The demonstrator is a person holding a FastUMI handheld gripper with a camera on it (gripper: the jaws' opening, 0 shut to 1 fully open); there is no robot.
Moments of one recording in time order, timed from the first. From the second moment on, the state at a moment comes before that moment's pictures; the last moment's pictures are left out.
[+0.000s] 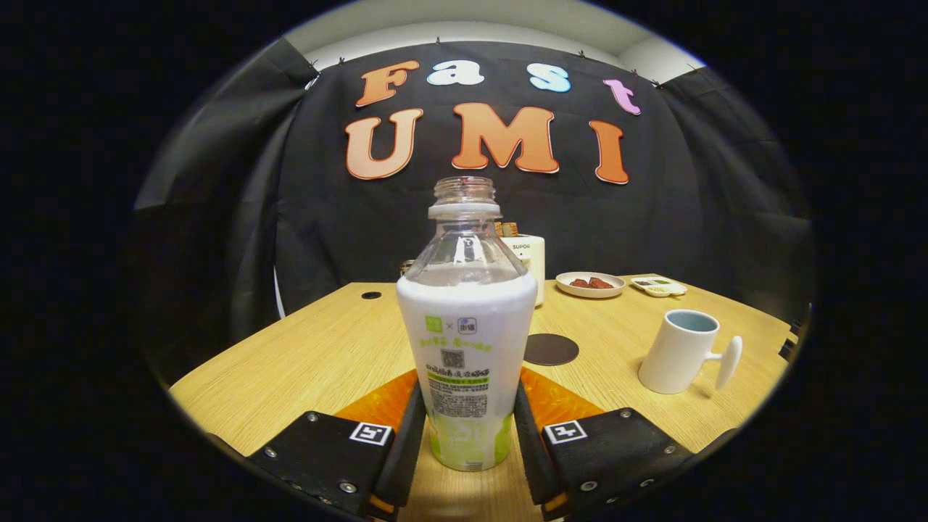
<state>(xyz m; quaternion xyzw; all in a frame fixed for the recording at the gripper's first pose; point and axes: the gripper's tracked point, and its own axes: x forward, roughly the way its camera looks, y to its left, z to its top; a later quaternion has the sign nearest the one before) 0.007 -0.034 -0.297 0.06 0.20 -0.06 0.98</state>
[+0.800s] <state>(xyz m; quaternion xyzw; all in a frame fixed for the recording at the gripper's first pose) 0.032 -0.079 -0.265 0.40 0.14 -0.03 0.91</state>
